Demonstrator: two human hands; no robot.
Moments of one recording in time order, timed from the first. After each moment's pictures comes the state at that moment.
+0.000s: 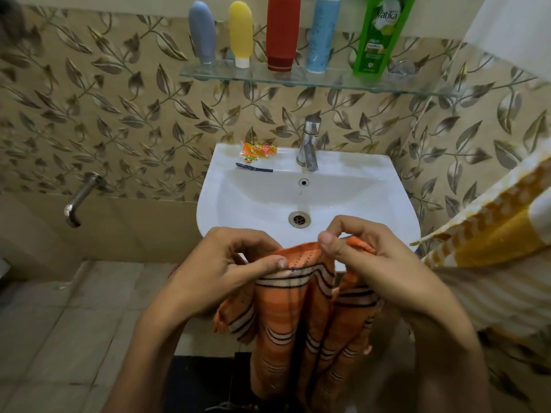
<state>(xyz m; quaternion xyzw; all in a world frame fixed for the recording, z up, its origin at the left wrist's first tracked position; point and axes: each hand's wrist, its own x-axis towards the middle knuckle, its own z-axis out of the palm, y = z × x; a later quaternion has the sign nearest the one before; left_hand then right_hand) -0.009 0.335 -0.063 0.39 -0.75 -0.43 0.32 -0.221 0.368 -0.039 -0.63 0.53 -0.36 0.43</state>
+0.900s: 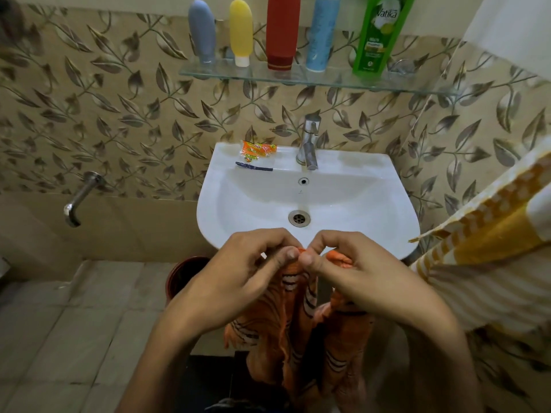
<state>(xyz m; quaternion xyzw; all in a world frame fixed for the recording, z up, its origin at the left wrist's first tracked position) -0.025 0.345 -0.062 0.34 -0.80 -0.39 0.32 -0.207 0.374 -0.040 -0.68 0.59 -0.24 0.37</state>
